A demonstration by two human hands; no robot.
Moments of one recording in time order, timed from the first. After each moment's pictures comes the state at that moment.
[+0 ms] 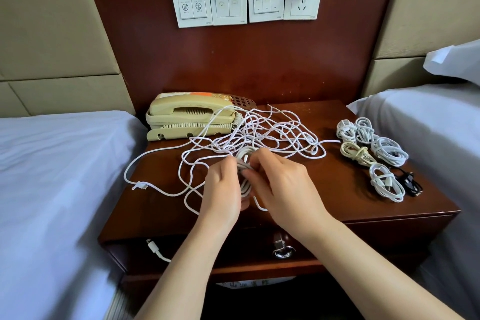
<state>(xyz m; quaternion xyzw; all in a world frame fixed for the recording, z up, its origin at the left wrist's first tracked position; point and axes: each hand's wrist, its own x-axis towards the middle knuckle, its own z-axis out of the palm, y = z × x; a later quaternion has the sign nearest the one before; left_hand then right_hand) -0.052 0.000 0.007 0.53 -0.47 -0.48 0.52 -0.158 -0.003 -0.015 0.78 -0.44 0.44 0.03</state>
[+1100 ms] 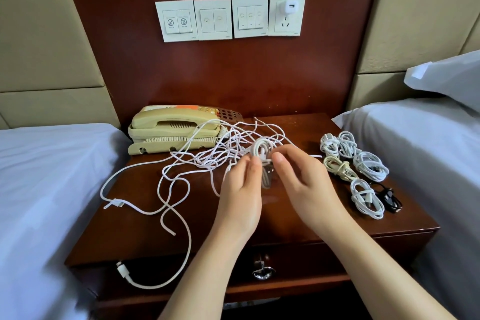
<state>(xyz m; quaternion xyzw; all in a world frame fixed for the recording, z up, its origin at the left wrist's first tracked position) -0.099 -0.018 -0.005 0.43 -0.56 -0.47 0.53 -0.211 -0.013 -0.002 0.68 -0.47 0.53 -0.17</state>
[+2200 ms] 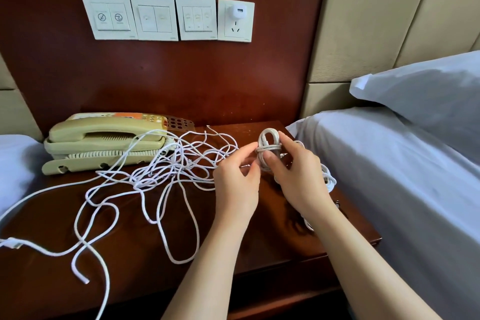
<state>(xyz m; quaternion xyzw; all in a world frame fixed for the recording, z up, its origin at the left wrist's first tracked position) -0.186 -0.076 -0.018 0.42 -0.65 -0.29 0.57 -0.293 -0.053 -0.003 0.61 -0.62 0.49 -0.04</state>
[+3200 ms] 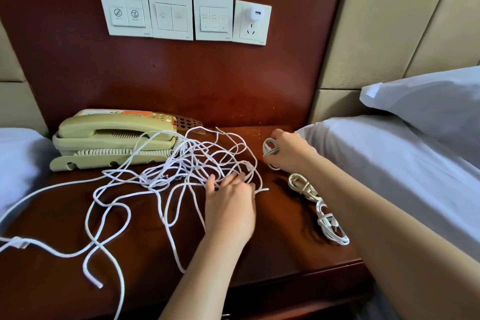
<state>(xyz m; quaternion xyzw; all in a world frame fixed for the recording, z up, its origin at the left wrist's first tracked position) -0.150 -0.081 -0.037 0.54 -0.82 -0.04 0.20 -0.296 -0.133 0.018 0.65 -0.74 0.16 -0.03</state>
